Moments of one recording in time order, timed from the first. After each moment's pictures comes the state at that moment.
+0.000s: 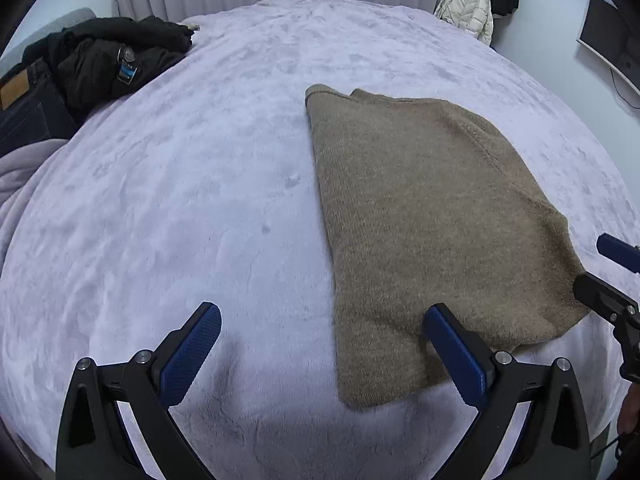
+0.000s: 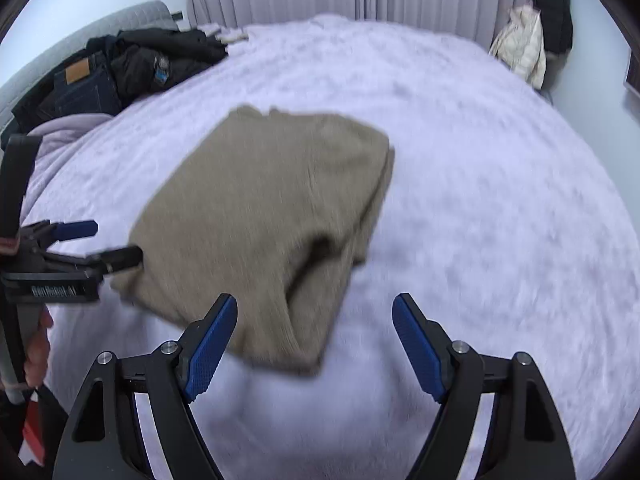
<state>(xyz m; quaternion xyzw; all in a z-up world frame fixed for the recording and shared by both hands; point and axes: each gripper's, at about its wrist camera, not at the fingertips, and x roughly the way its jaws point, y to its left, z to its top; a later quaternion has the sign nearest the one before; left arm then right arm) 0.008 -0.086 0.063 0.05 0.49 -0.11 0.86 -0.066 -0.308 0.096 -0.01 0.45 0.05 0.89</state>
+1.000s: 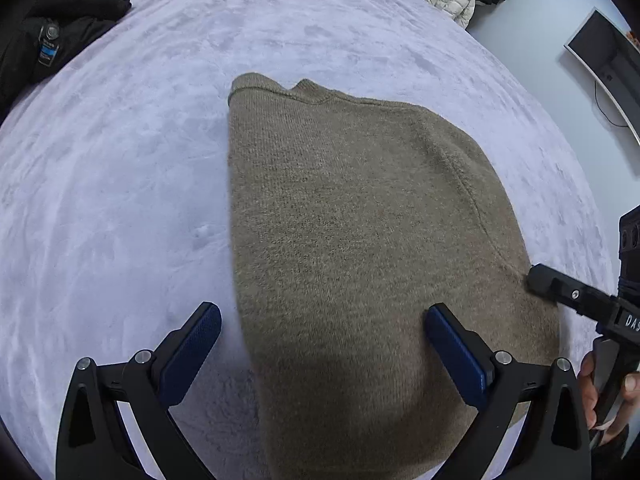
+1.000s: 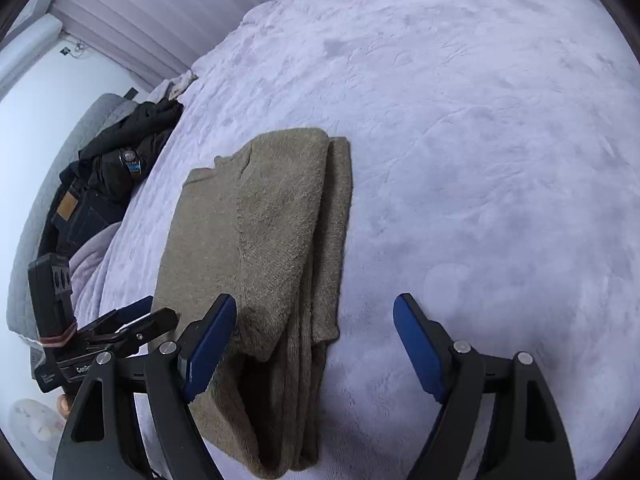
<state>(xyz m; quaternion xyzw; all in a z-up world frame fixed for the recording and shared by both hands) 0.098 -0.122 0.044 -0.02 0.57 -0.20 0.79 0.020 -0.396 0.051 0.26 0.50 0.08 0.82</state>
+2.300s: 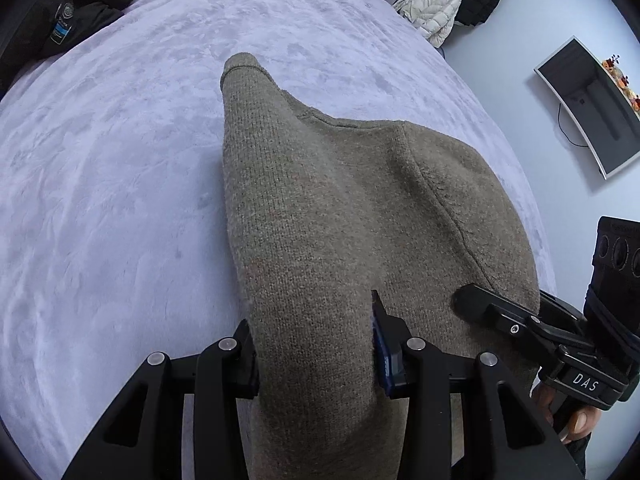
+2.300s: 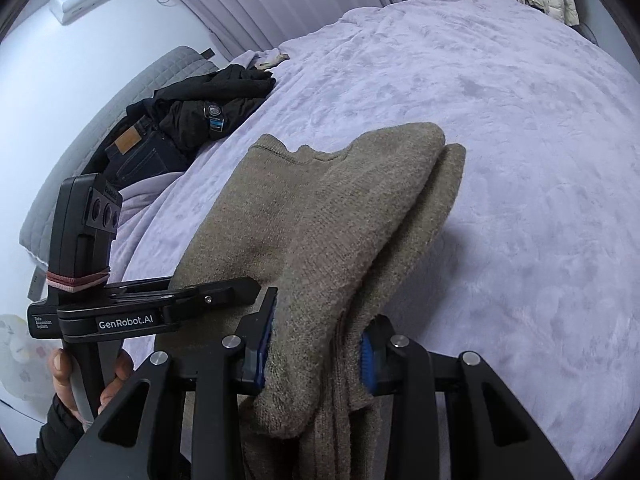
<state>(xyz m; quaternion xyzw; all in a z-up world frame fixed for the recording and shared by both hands) 0.046 -0.081 0.100 -0.08 0.56 -0.26 0.78 -0.008 -0.298 0.121 0.17 0.46 0.18 0.85</state>
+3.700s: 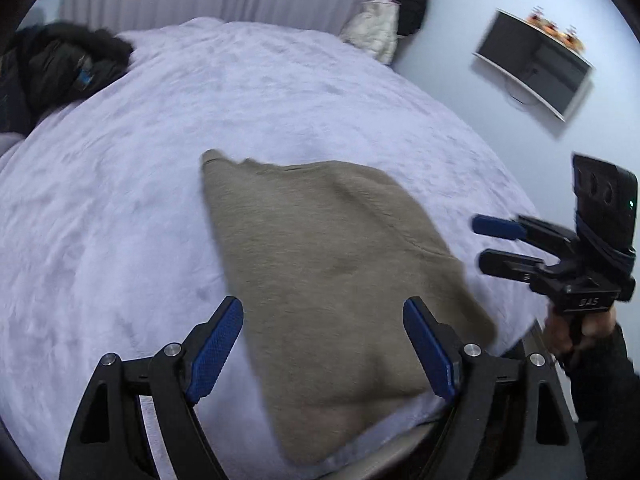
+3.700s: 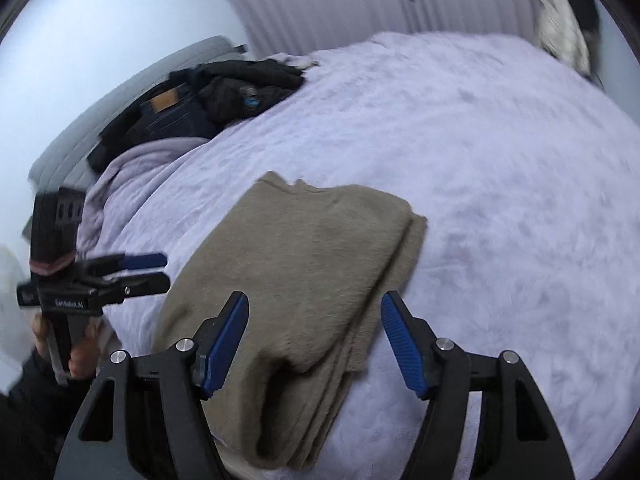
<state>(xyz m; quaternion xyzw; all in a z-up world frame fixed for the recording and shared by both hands) -0.126 -0.028 0.114 0.00 0.45 -0.33 0.83 -0.156 -0.279 0.122 0.06 0.41 0.22 0.89</state>
